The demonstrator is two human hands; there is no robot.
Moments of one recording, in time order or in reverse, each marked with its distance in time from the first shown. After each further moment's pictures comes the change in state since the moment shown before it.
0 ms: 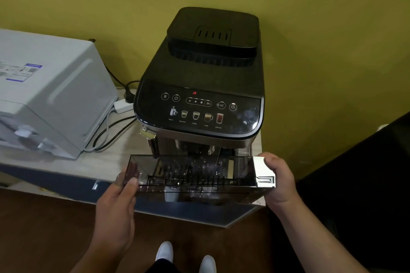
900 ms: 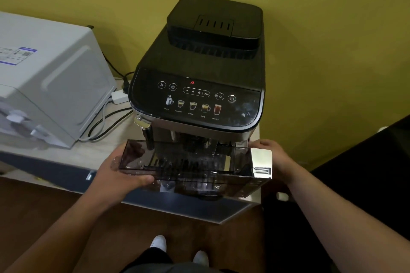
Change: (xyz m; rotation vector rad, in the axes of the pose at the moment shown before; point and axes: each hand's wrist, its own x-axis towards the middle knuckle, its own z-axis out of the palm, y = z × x) left_hand 0.054 0.009 -0.009 0.580 -0.294 0.129; right_hand 0.081 -0.002 -0.043 -0.609 -0.006 0.294
